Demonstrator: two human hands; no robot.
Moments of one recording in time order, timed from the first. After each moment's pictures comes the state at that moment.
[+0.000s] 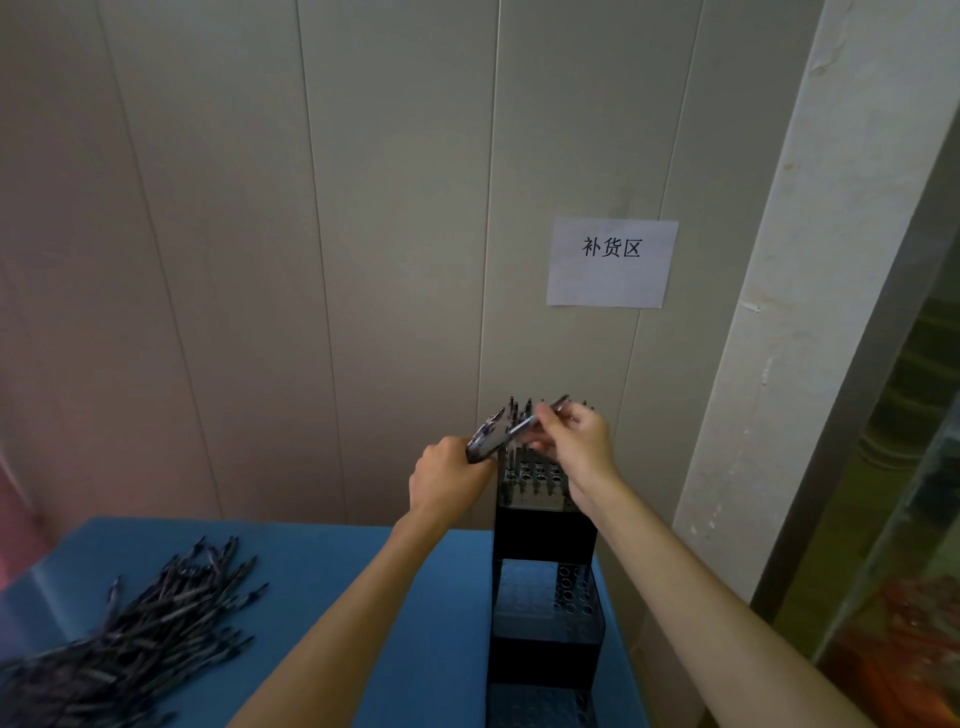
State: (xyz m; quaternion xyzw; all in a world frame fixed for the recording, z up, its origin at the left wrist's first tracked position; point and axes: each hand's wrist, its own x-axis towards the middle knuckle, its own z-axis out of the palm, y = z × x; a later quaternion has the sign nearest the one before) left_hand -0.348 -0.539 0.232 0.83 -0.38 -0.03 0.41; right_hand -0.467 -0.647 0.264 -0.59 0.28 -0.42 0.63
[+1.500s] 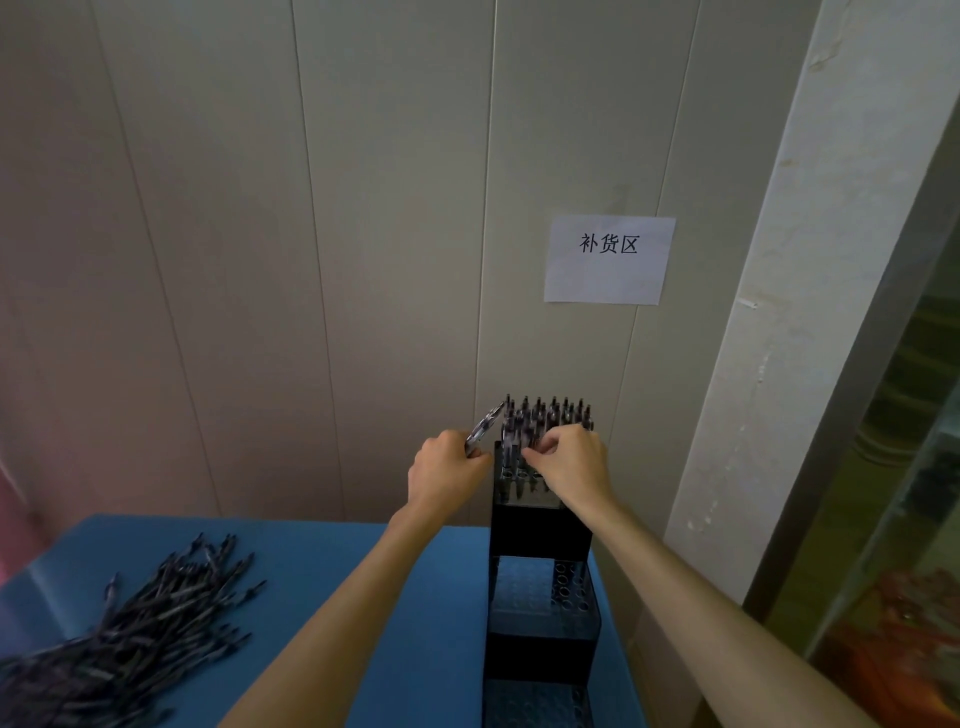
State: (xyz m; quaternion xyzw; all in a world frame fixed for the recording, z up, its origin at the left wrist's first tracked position) left_hand -0.340 -0.548 0.228 0.82 -0.39 -0.04 0.41; right_hand -0.464 -0.669 0.231 -0.85 0.35 -0.33 0.21
